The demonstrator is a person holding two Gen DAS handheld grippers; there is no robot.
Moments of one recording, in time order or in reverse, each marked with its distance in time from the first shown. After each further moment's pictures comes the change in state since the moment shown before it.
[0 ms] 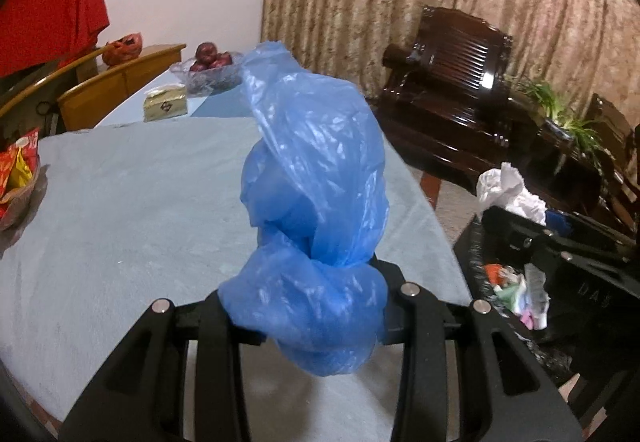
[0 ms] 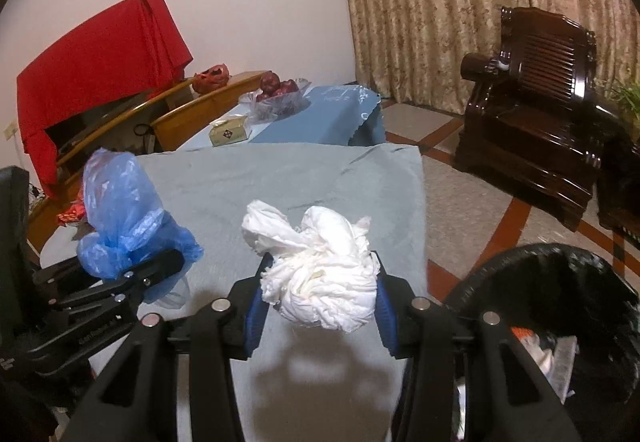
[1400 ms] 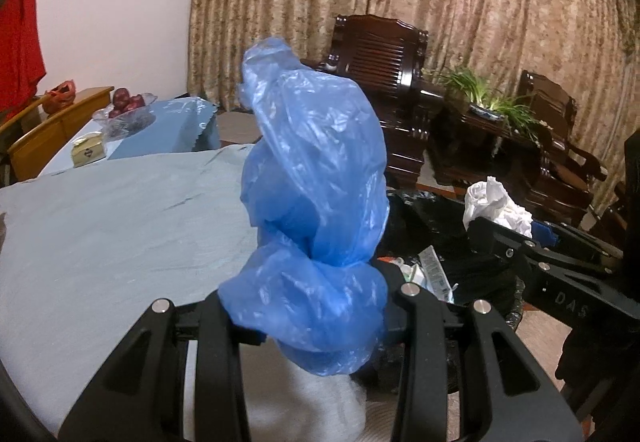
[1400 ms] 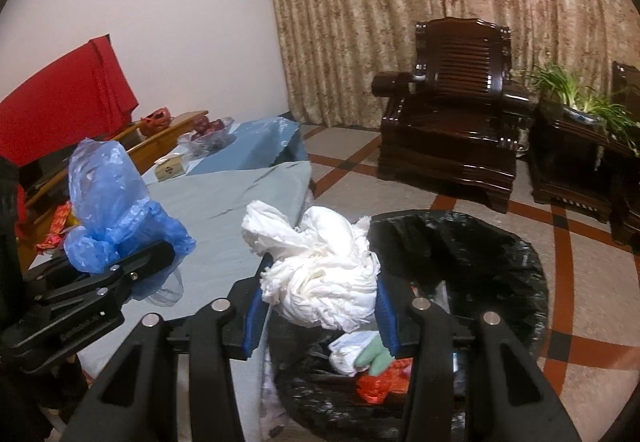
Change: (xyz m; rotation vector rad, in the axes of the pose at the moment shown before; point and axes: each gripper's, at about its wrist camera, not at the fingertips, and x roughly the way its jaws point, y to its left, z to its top) left arm -0.040 -0.136 -0.027 0.143 -0.066 -0.193; right arm -0.131 -0.100 -0.052 0.131 -0.120 -0.201
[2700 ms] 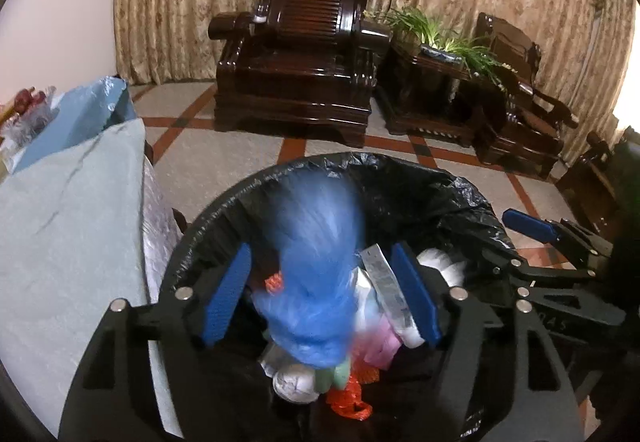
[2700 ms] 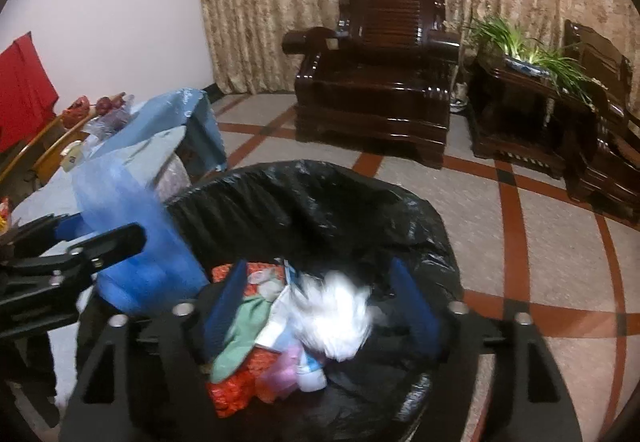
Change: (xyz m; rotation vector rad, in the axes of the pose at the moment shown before) left arm 0.163 -0.074 0.003 0.117 0.174 -0.181; right arm 0.071 -0.150 -0.026 0.093 0.124 -0.209
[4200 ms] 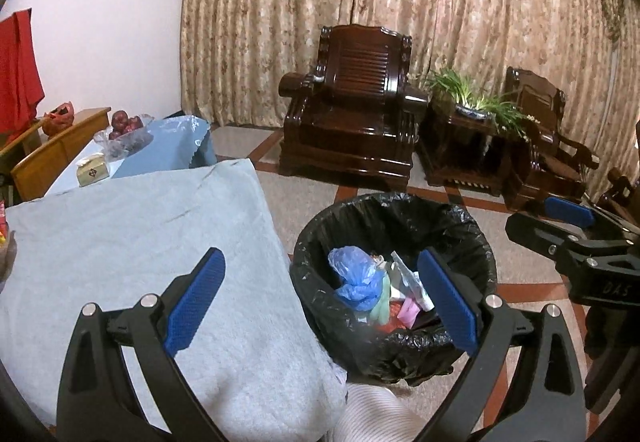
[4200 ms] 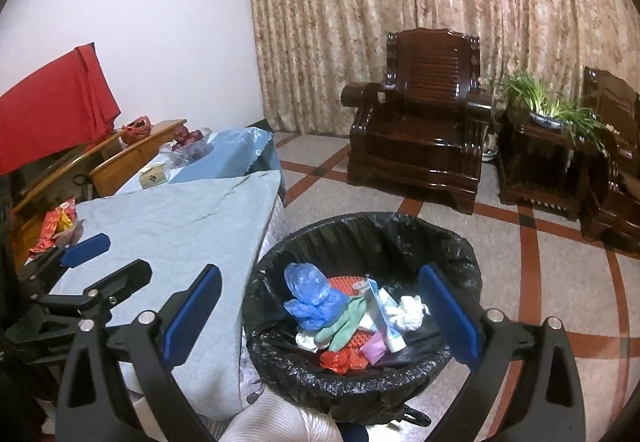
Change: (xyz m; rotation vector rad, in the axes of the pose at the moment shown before) left arm -0.221 0.021 -0.044 -0.056 -0.209 0.181; right arm -0.176 0.105 -0.002 -0.082 -0.154 0.137
